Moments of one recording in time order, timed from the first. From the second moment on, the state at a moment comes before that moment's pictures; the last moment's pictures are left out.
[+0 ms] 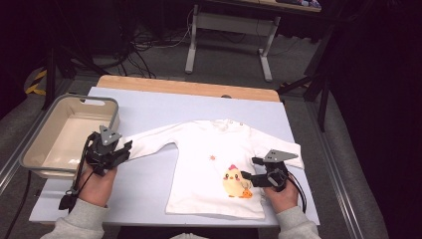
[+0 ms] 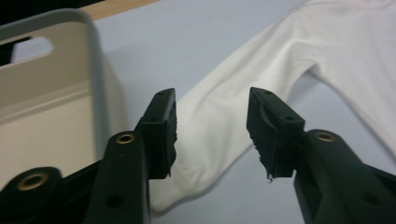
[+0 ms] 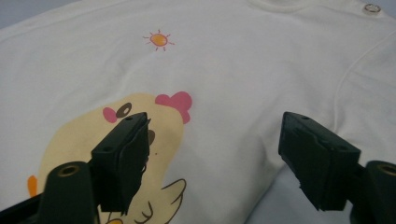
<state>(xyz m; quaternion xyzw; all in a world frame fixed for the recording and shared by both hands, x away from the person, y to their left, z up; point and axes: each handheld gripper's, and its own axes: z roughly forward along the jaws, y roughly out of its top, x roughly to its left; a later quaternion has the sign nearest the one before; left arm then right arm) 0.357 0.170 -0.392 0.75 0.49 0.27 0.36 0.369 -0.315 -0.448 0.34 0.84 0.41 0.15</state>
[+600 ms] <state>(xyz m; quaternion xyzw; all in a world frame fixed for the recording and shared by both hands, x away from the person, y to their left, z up) 0.369 0.129 -0.399 0.79 0.38 0.19 0.44 0.365 -0.331 -0.440 0.33 0.82 0.45 0.15</state>
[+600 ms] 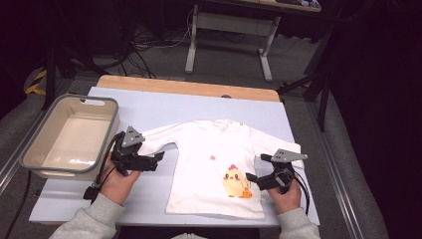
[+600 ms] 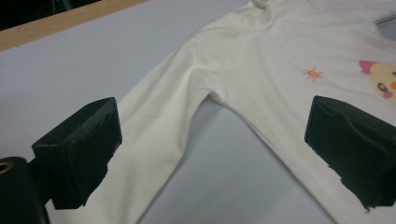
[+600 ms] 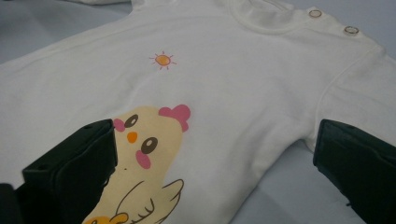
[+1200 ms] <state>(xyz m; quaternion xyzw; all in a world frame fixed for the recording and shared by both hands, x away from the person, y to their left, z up) 0.388 0.115 -0.398 0.79 0.36 0.17 0.46 0.363 -0.339 -0.436 0.34 0.80 0.47 0.15</state>
